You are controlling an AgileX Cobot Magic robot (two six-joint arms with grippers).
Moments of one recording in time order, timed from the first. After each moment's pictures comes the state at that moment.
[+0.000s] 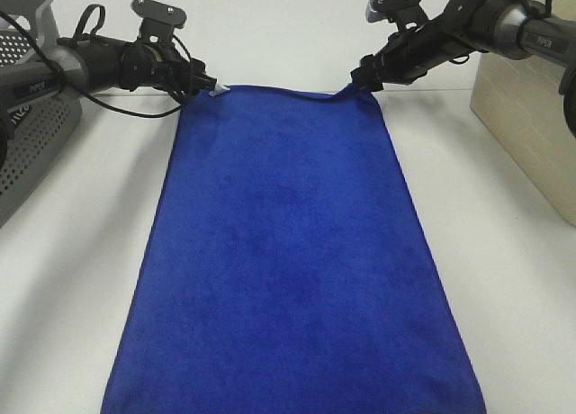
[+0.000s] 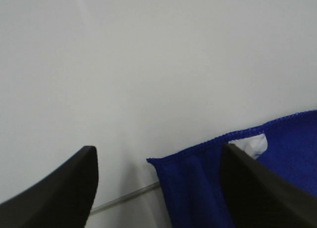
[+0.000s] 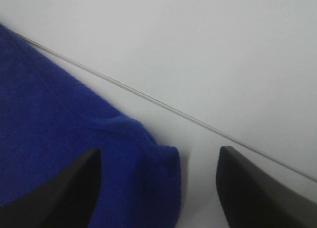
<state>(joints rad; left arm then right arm) -0.20 2.75 -2.33 0.08 0.14 0.05 0.11 2.65 -2.29 0.50 0.51 -0.66</state>
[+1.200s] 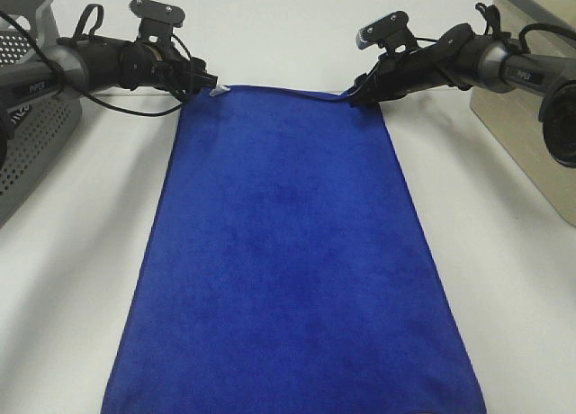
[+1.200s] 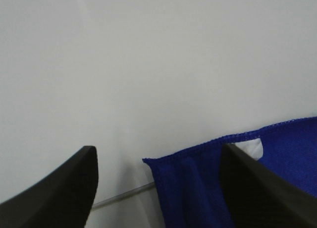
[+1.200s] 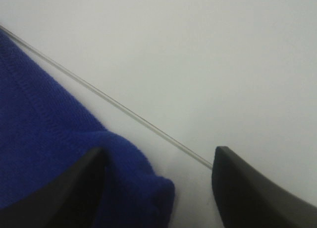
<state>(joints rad) -0.20 2.75 -2.33 0.04 0.14 0.05 0.11 2.75 -2.29 0.75 0.31 -1.07</state>
